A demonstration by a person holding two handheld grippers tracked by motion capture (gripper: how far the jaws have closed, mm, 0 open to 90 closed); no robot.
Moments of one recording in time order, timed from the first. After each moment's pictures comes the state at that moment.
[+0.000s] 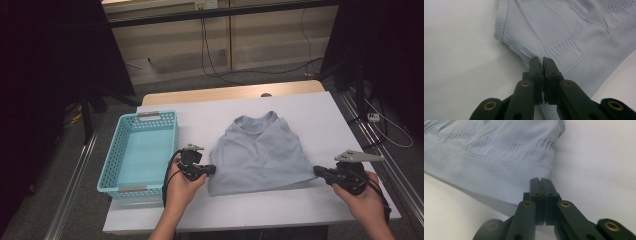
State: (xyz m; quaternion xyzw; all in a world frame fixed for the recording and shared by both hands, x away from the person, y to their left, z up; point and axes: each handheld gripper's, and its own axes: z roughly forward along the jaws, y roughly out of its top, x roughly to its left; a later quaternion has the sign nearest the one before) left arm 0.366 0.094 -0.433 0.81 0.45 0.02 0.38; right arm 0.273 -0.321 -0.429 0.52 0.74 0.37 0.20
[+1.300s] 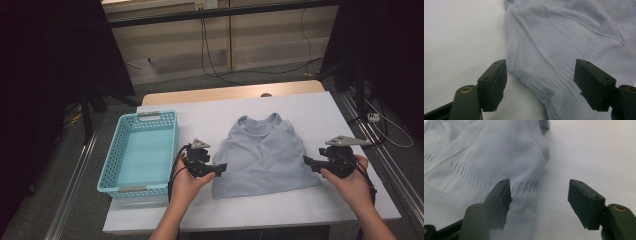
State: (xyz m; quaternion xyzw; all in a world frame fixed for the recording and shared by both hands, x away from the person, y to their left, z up) left arm 0.383 0.081 -0.437 0.82 0.40 0.07 0.39; right arm 0.324 -0.318 -0.433 0.54 0.73 0.35 0.24
